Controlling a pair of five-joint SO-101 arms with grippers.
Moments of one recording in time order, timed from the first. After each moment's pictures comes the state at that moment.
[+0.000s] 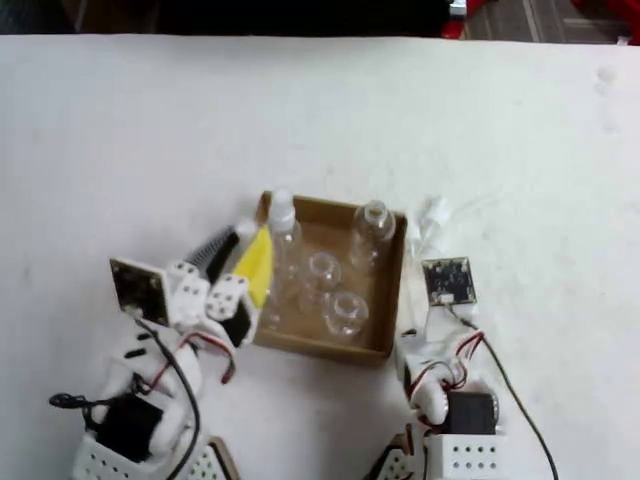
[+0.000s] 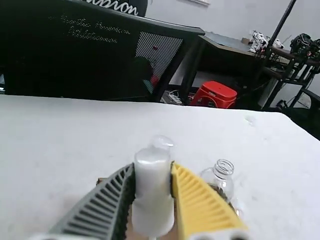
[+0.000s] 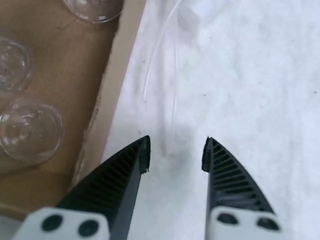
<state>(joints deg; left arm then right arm) 17.8 -104.5 84.7 38.5 17.2 -1.4 -102.8 96.4 72.3 7.2</state>
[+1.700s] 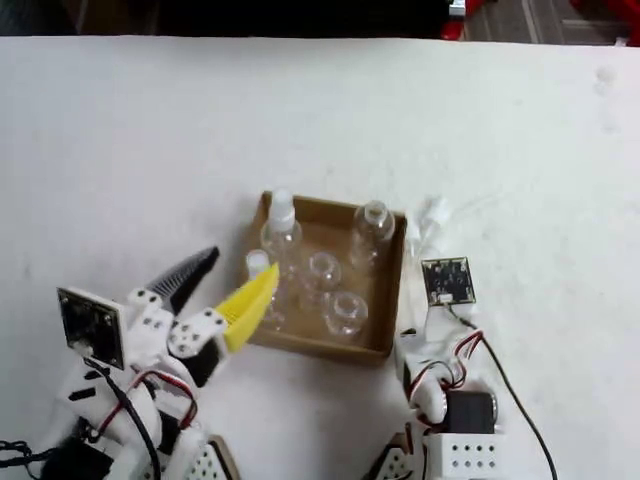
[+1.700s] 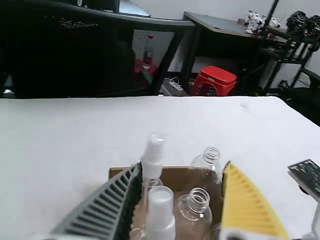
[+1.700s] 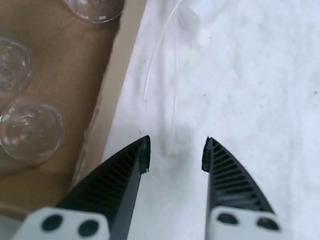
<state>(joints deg) 17.8 -104.9 62.7 64.7 13.6 -1.5 -102.8 96.4 72.3 7.2</state>
